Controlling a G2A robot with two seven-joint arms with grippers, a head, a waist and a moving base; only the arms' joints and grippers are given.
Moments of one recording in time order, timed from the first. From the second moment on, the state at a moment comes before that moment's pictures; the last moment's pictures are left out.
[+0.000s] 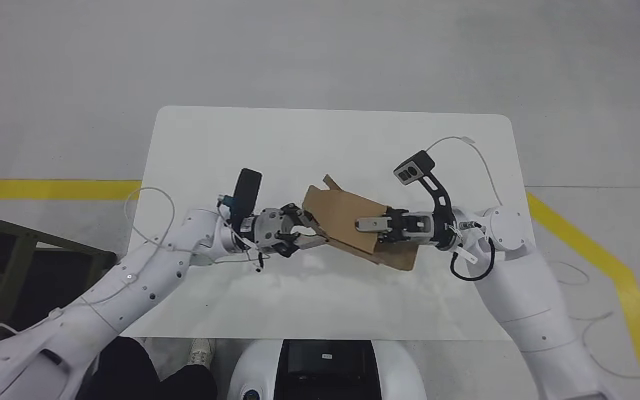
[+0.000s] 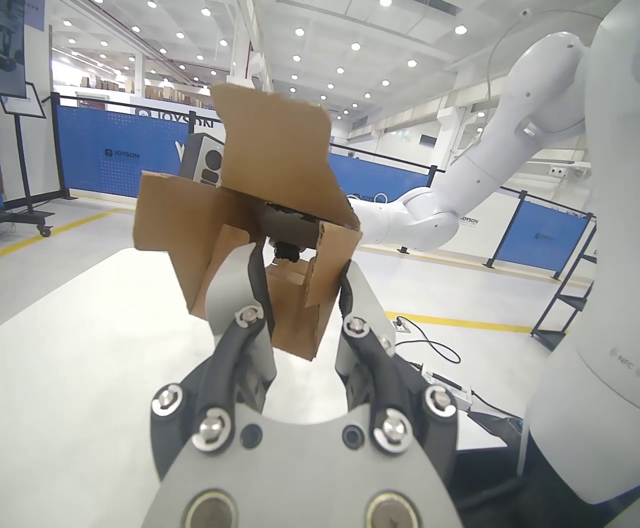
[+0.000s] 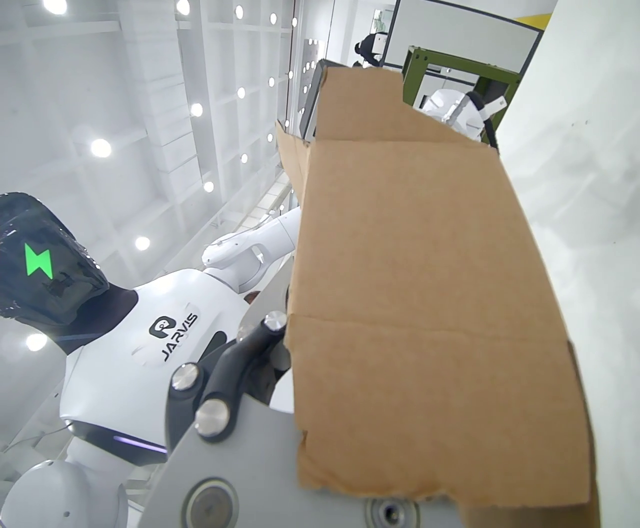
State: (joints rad) left arm 0.66 -0.87 -0.49 -1.39 0.94 -1.01 0.73; right arm -0.97 -1.15 1.17 -1.46 0.72 -0.25 1.33
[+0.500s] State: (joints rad) left arm 0.62 -0.83 -0.38 -1.41 0.85 -1.01 0.81; right arm -0.97 -1.15 1.16 -1.46 0.73 -0.25 1.34
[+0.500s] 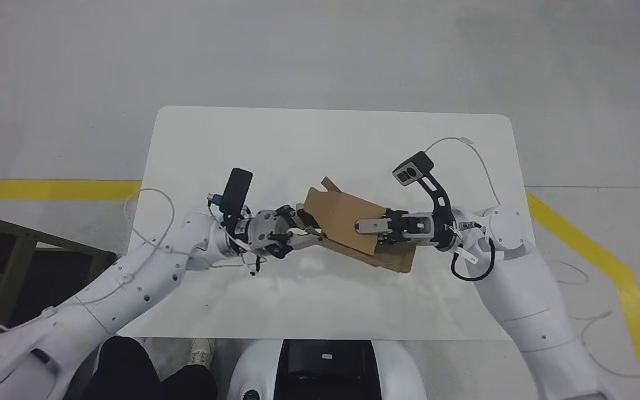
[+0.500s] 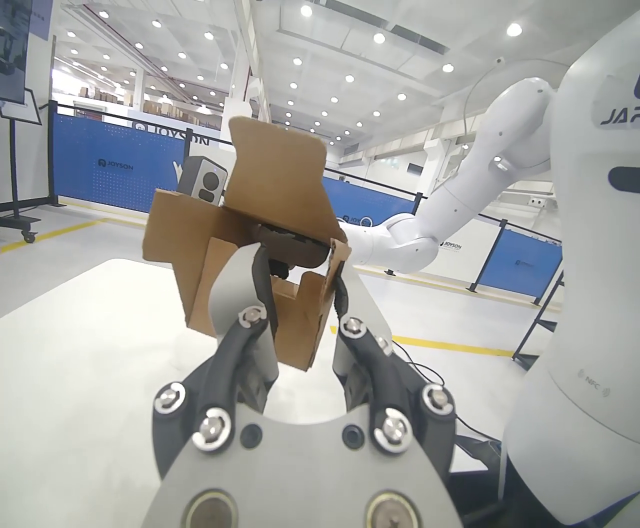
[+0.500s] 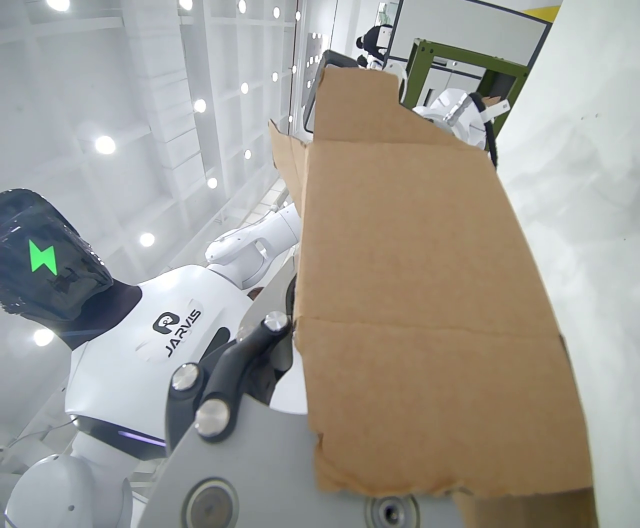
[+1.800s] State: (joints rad) left arm 0.52 -0.83 -0.32 -1.43 0.91 -1.01 0.81; right arm -0.96 -1.15 1.15 -1.46 0.72 -0.25 1.35
